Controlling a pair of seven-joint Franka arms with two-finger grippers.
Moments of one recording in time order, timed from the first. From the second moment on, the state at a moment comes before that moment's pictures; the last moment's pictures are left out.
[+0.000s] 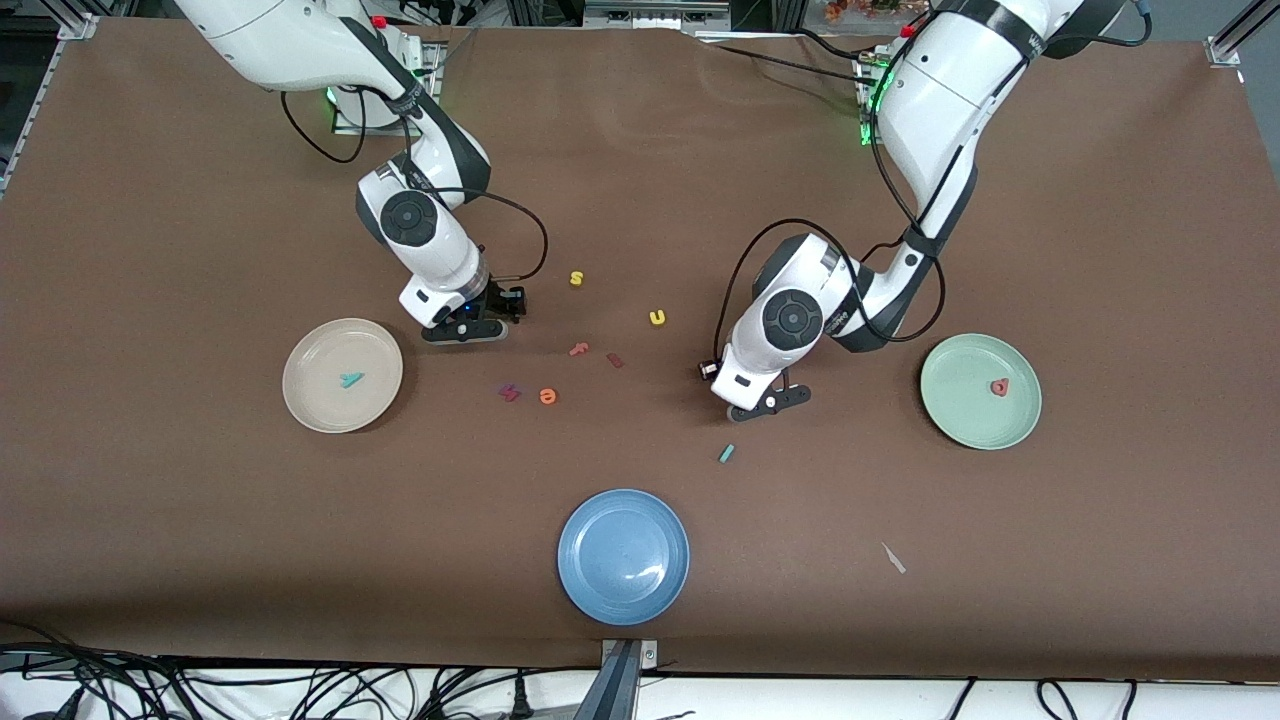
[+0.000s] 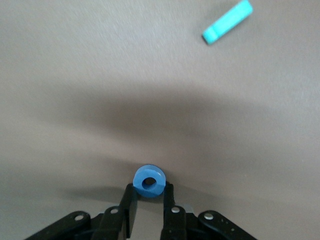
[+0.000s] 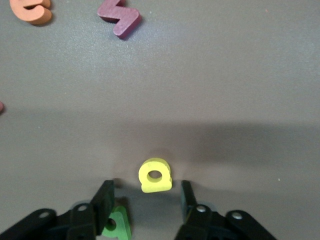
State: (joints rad) left arm -0.32 0.75 -0.25 -1.66 0.02 2.33 -0.86; right arm 0.11 0.46 0.38 -2.26 -0.22 2.70 0.59
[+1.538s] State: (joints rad) left arm 0.28 0.66 -0.24 -1.68 0.15 1.89 -0.11; right arm 0.03 0.34 0.37 -2.25 -0.25 2.59 0.39
